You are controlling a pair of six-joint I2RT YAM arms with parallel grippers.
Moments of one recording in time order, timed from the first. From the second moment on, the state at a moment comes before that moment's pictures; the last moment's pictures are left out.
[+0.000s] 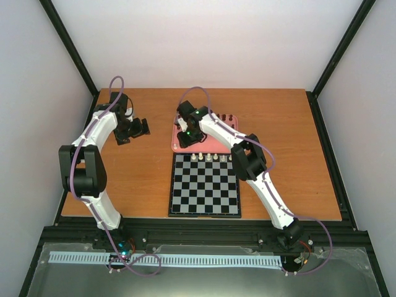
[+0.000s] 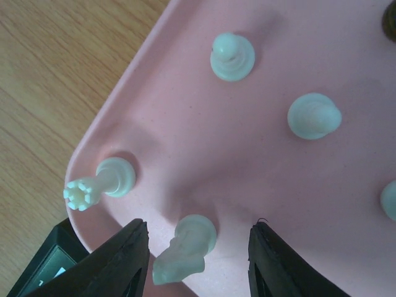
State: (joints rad) left arm -0.01 1.78 1.45 -0.93 0.20 -0.36; right arm 0.69 2.57 2.34 -1.04 -0.22 0.09
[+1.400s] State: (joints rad) left arm -0.01 1.78 1.45 -0.93 0.23 -0.37; right arm 0.75 2.31 2.12 -1.01 -0.20 0.07
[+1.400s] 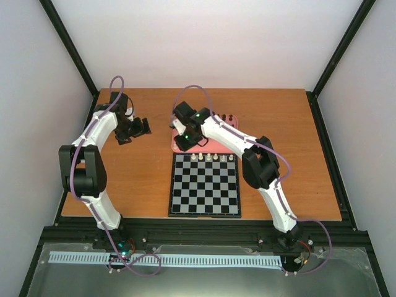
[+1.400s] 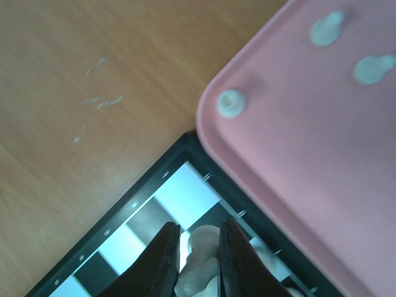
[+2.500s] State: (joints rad) left arm -0.01 1.76 1.42 -0.91 0.23 -0.37; right arm 0.78 2.24 1.87 -0.82 -0.16 0.04
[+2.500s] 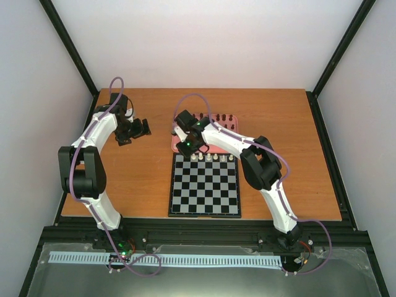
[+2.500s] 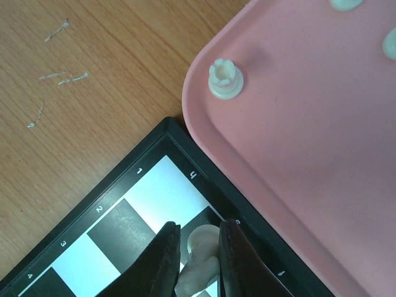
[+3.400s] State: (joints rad) left arm -0.01 1.76 1.42 -0.91 0.23 -0.37; right arm 0.78 2.28 1.89 -0.84 -0.16 0.02
